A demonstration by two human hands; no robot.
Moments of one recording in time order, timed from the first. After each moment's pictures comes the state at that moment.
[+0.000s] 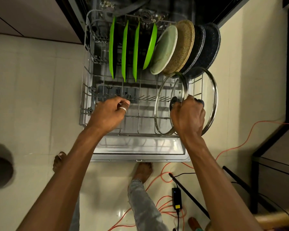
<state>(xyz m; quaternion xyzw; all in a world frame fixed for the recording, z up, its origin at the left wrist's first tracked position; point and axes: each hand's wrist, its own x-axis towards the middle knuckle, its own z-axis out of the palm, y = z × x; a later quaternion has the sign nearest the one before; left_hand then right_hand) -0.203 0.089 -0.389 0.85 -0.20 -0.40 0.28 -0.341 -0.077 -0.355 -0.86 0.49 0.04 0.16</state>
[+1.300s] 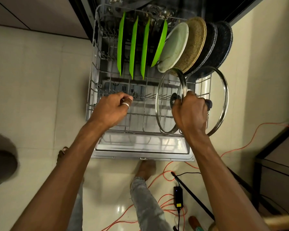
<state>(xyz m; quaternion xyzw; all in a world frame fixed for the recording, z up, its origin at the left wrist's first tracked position) -0.187 0.100 -0.393 0.85 -0.19 -0.40 0.28 -0.326 -0.069 -0.361 -0.89 0.43 0.05 0.15</state>
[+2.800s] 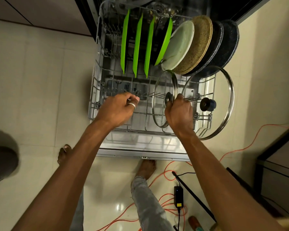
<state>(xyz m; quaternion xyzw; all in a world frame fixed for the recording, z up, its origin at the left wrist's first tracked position) -0.191 0.099 -0.402 0.85 -0.23 -0.40 0.26 -0.321 -0.059 -0.422 -0.88 0.42 0.07 0.20</state>
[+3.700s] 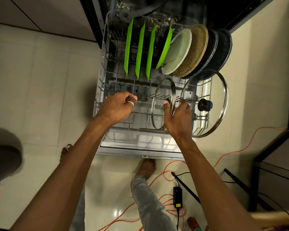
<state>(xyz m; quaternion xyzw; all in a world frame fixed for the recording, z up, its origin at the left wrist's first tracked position) -0.187 0.113 -0.380 0.85 -0.19 -0.41 0.29 -0.342 -0.030 -0.397 -0.82 0.49 0.02 0.29</state>
